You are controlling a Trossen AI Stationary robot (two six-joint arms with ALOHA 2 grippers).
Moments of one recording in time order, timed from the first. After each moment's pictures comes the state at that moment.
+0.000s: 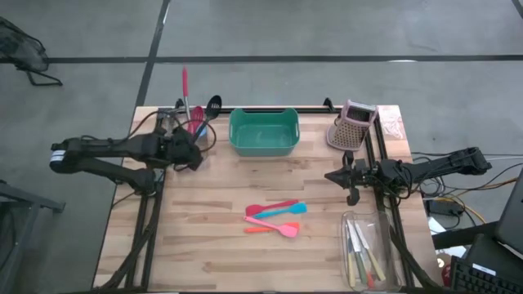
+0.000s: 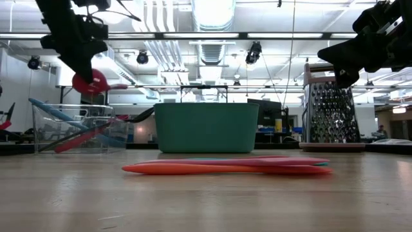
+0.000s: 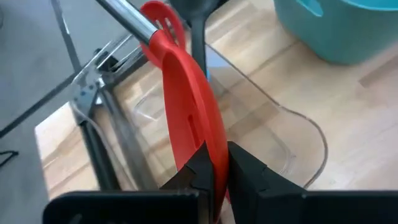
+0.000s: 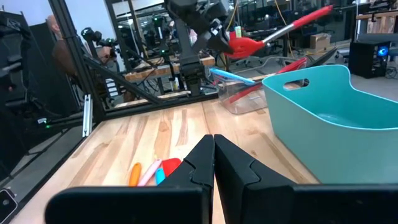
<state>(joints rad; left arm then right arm) 0.07 0.98 0.90 -1.23 -0.68 -0.79 0.16 0.36 0.01 0.35 0.20 0.23</state>
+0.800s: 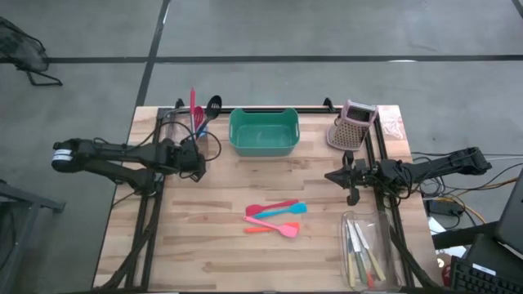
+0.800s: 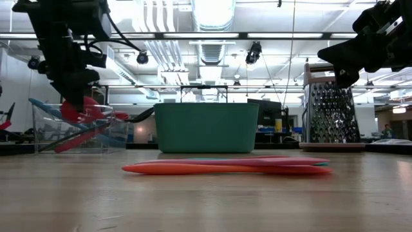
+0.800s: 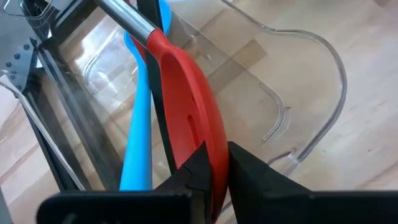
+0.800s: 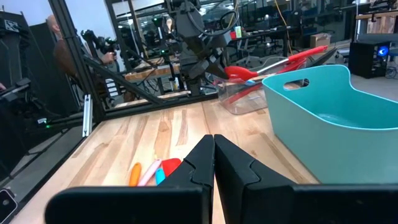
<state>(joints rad) 0.06 1.02 0.70 -1.06 -0.53 -0.77 0.16 0.36 0.01 0.35 0.20 0.23</state>
